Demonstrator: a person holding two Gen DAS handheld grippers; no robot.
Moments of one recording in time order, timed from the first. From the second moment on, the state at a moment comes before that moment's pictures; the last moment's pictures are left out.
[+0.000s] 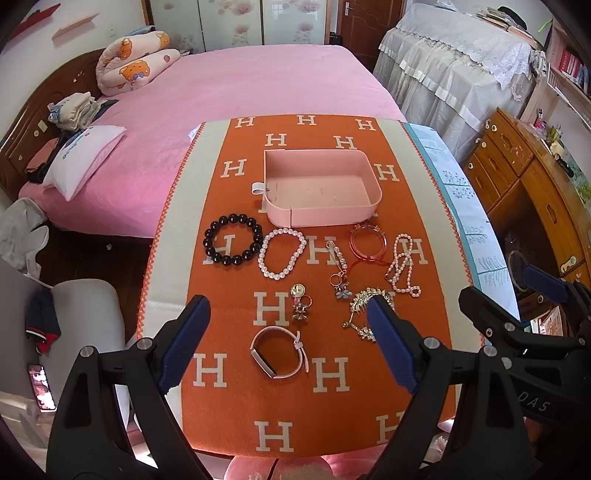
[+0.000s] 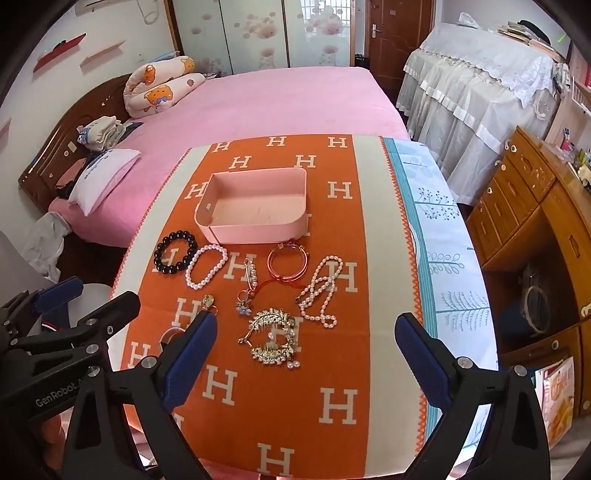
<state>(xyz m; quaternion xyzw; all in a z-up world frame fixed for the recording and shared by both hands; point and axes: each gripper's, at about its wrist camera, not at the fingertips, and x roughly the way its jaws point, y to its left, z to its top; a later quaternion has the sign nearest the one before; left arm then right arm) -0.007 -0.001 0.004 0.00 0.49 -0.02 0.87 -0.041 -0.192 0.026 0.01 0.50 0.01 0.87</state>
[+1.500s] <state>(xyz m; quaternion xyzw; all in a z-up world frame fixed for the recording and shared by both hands) -0.035 -0.005 0.016 0.00 0.49 -0.01 0.87 -0.070 -0.179 0.041 0.00 0.49 0.04 0.87</state>
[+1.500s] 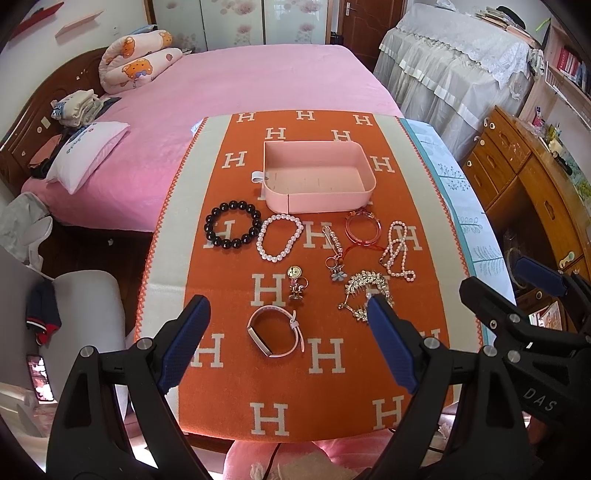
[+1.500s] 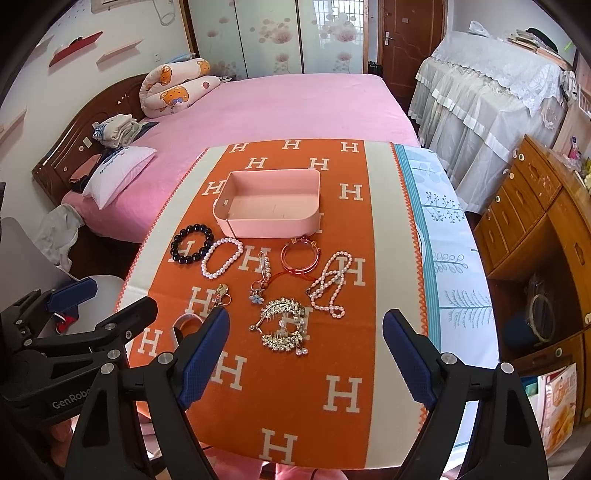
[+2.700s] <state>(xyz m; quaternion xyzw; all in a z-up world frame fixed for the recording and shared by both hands) 0.052 0.063 0.008 -0.06 0.52 -0.01 0.85 0.004 -0.160 0.027 0.02 0.51 0.06 0.86</state>
